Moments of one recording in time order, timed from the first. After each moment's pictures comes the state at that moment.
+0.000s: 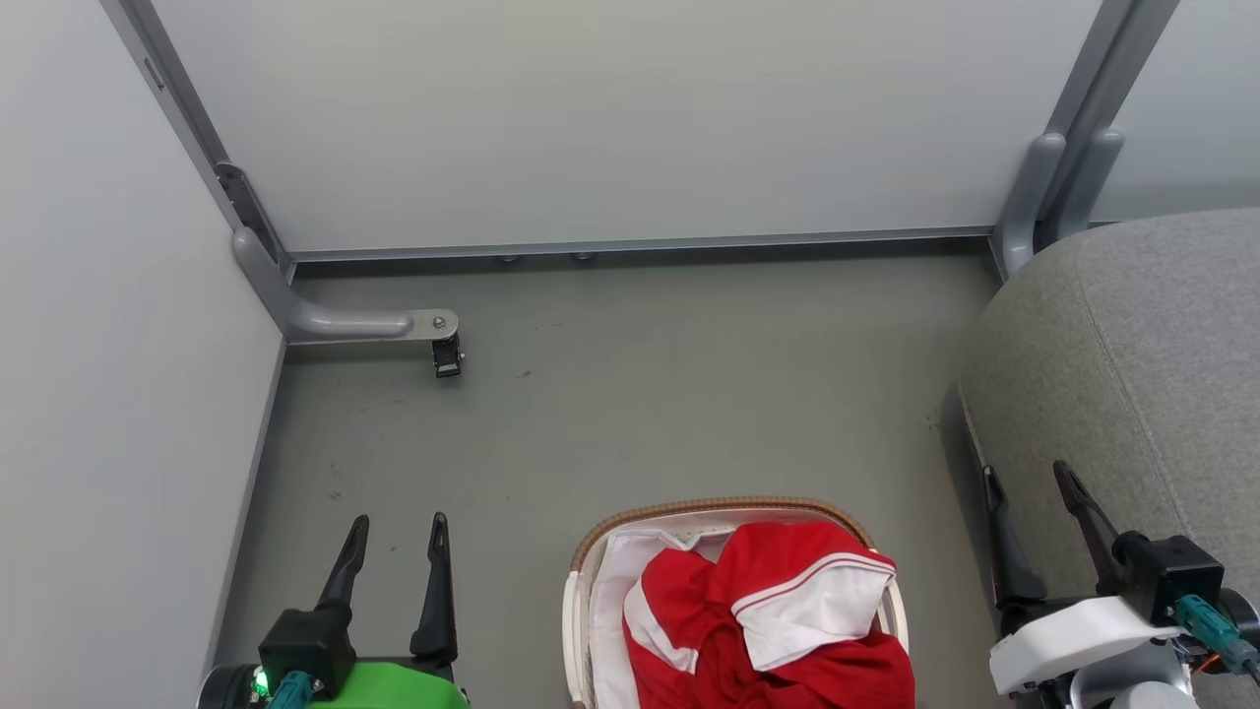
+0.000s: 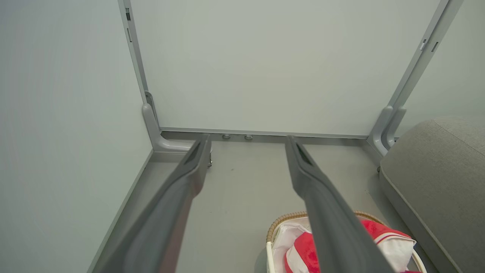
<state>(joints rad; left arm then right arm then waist) 0.03 0.05 -0.17 0.22 -0.21 -0.04 -0.26 -0.01 -0.05 -0.07 0.19 0.15 0.13 -0.26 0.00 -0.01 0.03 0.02</state>
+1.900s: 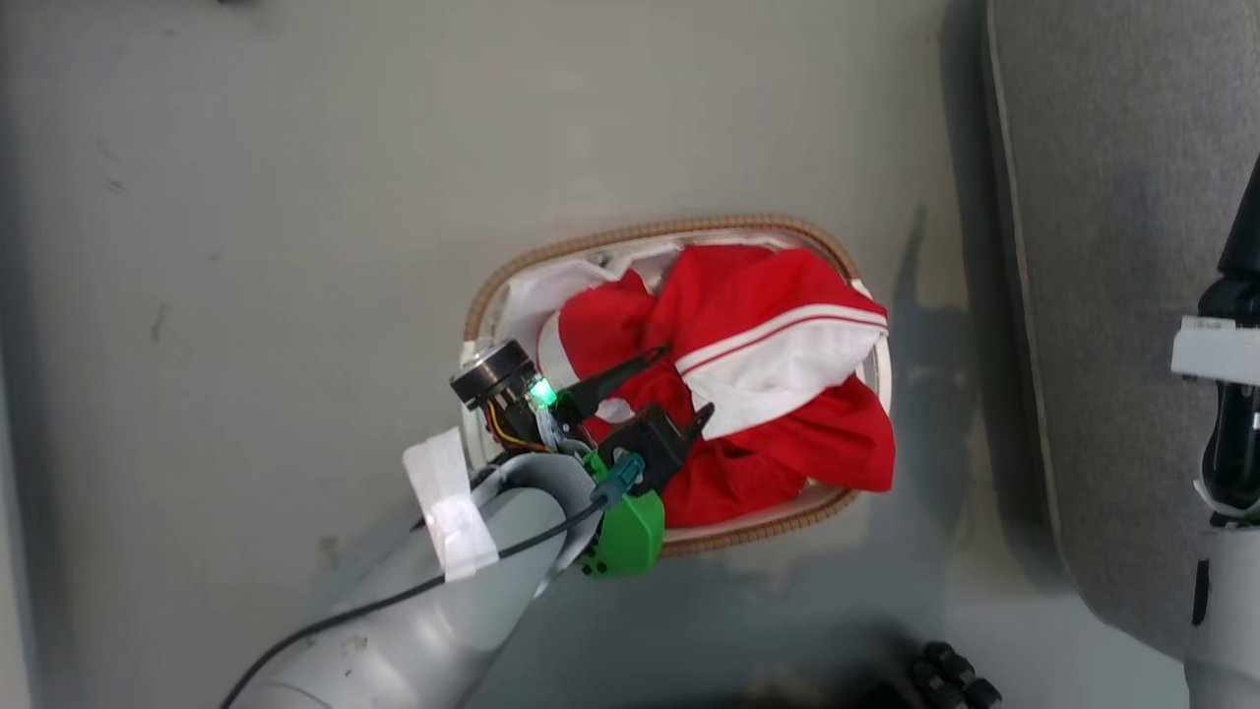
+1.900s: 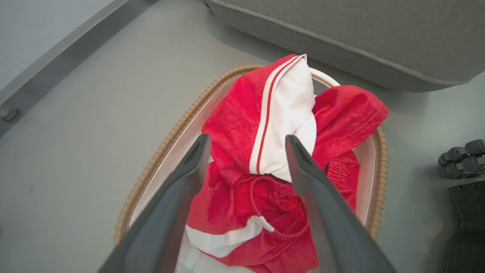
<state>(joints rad) -0.74 0.05 -0.96 0.81 -0.09 -0.13 -0.26 -0.40 -0.05 -0.32 -0.06 0.21 0.13 -0.26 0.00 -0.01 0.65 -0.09</state>
